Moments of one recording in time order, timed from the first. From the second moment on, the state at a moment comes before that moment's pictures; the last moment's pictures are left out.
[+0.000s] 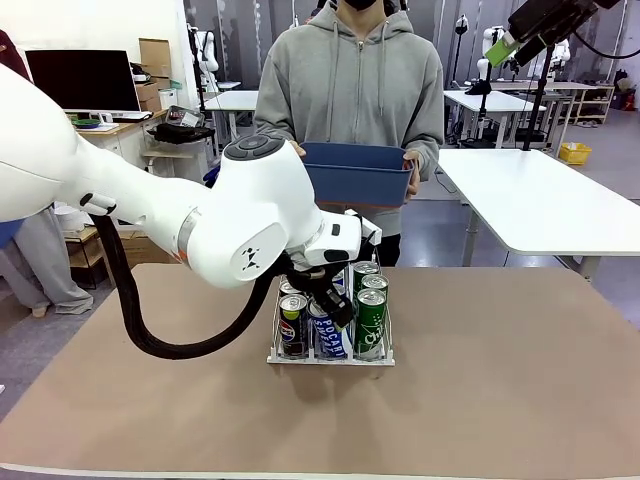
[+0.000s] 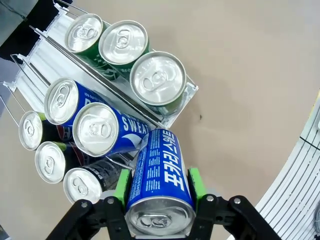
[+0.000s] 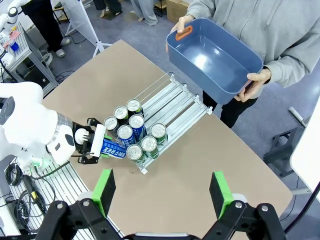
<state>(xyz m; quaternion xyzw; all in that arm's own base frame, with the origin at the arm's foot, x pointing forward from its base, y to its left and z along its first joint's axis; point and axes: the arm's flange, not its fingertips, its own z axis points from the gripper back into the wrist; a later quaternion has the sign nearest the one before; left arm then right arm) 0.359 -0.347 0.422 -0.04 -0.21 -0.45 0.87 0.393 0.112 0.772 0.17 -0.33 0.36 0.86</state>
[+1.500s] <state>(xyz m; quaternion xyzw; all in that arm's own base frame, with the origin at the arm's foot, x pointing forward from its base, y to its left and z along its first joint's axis) 0.428 -0.352 0.400 -0.01 -0.16 -0.40 0.90 0.393 0.112 0.772 0.17 -0.33 0.36 0.86</state>
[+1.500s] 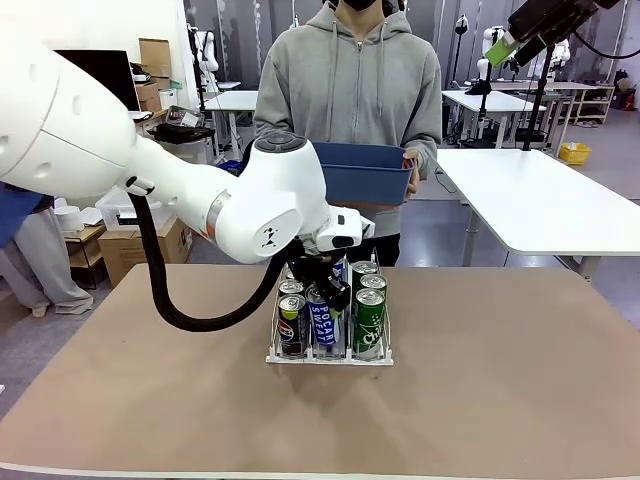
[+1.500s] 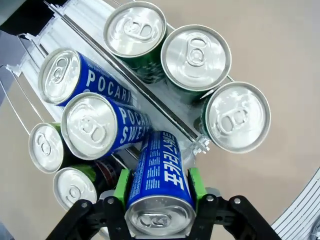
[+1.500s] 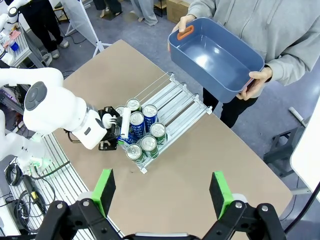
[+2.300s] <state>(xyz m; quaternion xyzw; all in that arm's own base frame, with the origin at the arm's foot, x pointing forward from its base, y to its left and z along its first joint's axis) 0.439 -0.362 0.392 -0.01 -0.12 -0.40 0.91 0.393 0.112 0.772 0.17 -0.33 0.36 0.86</state>
